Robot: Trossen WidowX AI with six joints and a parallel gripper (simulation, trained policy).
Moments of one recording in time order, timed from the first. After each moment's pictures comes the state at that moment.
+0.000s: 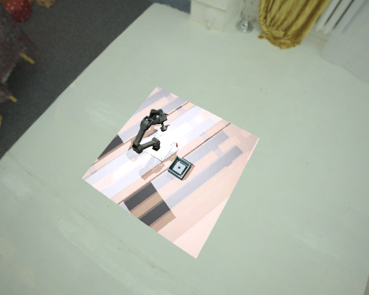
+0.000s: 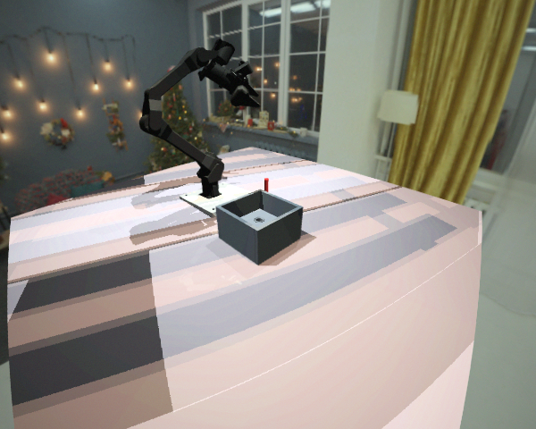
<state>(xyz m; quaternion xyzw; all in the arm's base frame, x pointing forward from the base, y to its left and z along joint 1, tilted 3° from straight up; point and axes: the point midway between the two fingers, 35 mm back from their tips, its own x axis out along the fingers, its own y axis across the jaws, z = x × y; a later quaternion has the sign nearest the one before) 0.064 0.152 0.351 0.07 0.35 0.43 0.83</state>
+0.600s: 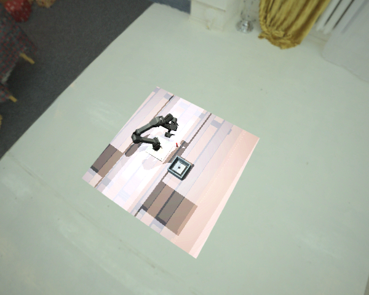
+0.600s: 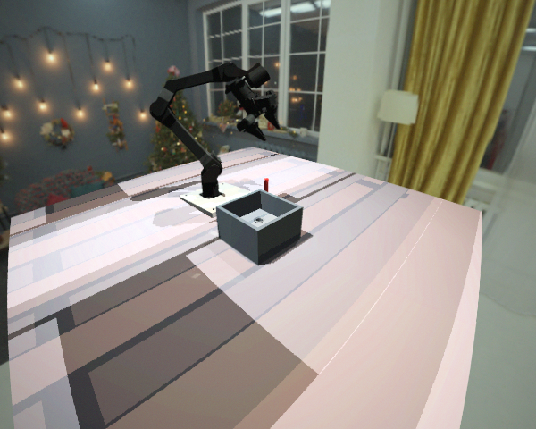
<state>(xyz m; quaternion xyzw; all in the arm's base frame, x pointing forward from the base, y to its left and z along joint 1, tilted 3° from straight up) 0.135 0.159 0.249 0.13 0.50 0.16 0.84</state>
